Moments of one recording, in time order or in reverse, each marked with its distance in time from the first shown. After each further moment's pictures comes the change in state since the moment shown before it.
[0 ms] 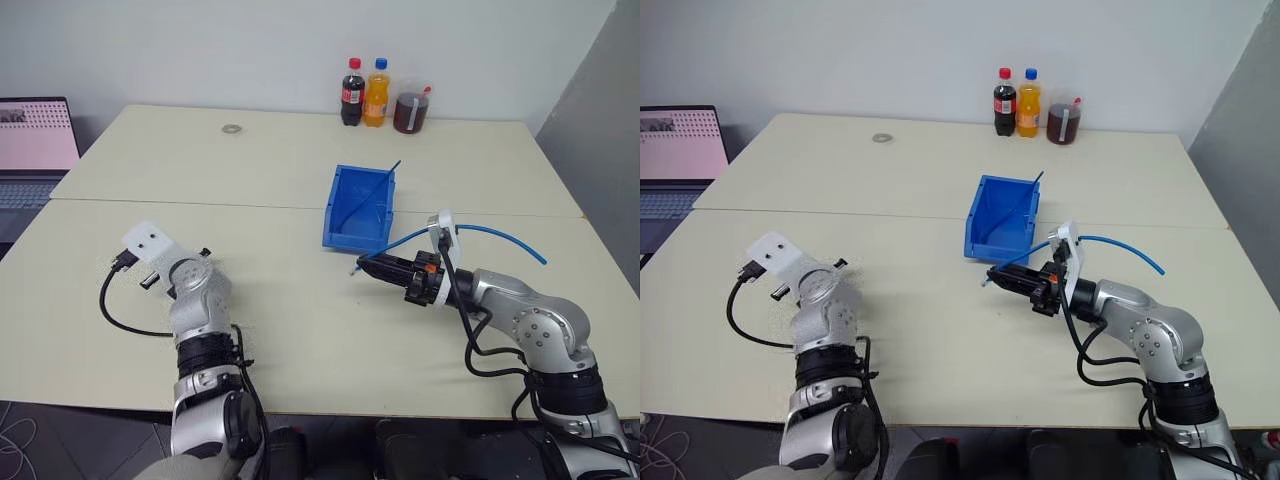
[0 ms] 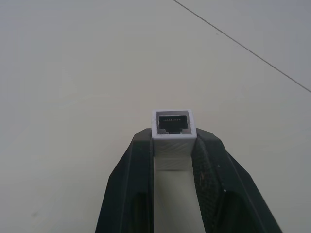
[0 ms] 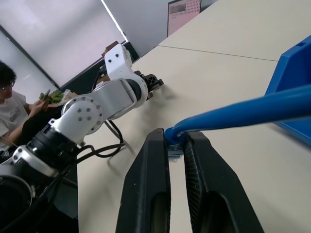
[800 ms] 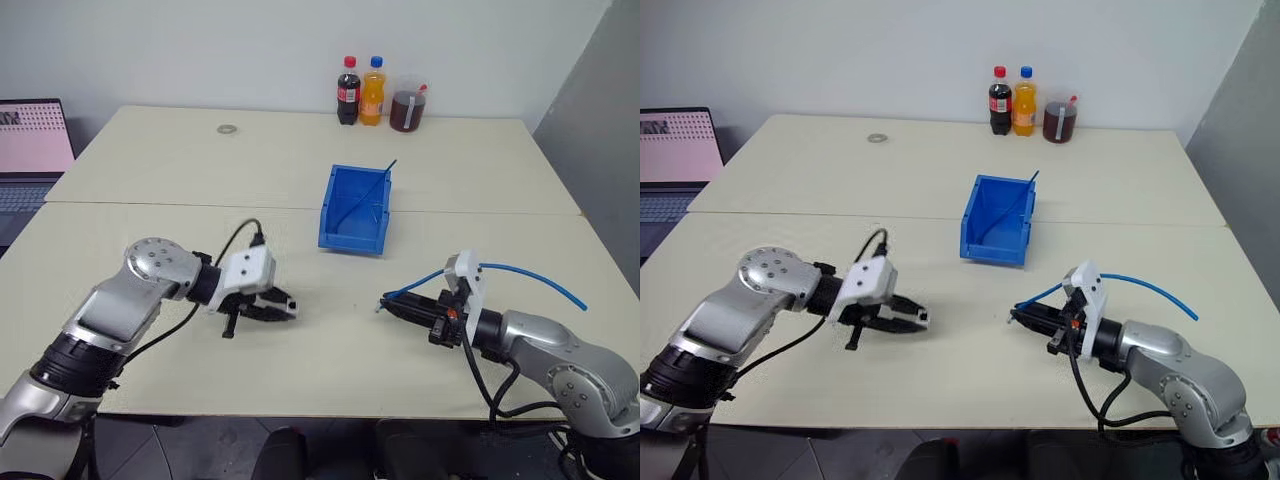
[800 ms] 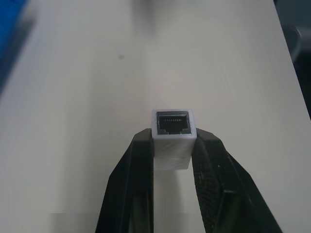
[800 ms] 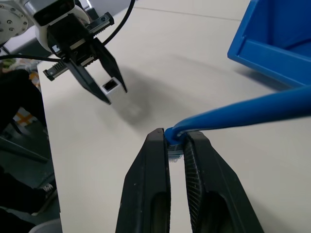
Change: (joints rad) left arm 0.054 0.844 -0.841 -0.240 -0.015 -0.175 -1.970; right arm 0.288 -0.149 0.012 -0.284 -0.125 -0.066 -0.031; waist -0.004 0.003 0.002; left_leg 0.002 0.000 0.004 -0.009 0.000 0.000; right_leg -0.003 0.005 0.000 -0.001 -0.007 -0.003
